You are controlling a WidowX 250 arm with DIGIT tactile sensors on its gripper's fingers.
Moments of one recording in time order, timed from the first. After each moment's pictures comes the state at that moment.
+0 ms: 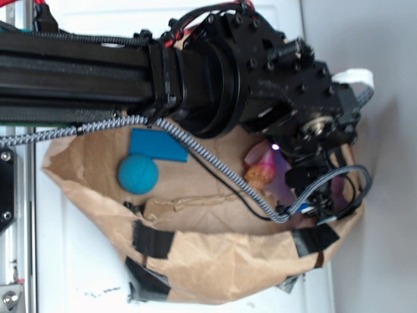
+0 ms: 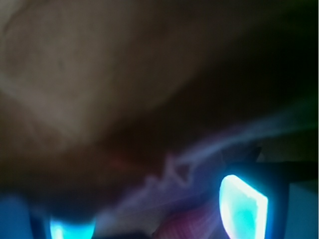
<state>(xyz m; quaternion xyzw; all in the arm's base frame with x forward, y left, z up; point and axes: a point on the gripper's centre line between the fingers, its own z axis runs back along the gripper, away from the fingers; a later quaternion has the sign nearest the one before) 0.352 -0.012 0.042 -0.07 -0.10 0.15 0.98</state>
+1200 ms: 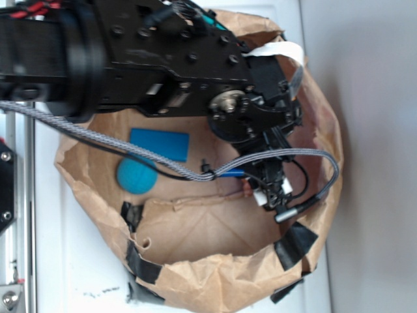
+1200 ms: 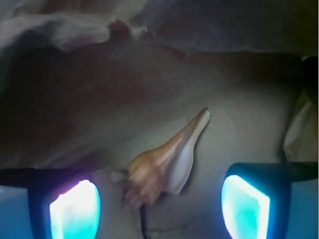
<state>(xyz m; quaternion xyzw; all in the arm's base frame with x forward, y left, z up) 0.319 0.002 0.074 -0.09 -0.14 0.16 0.97</state>
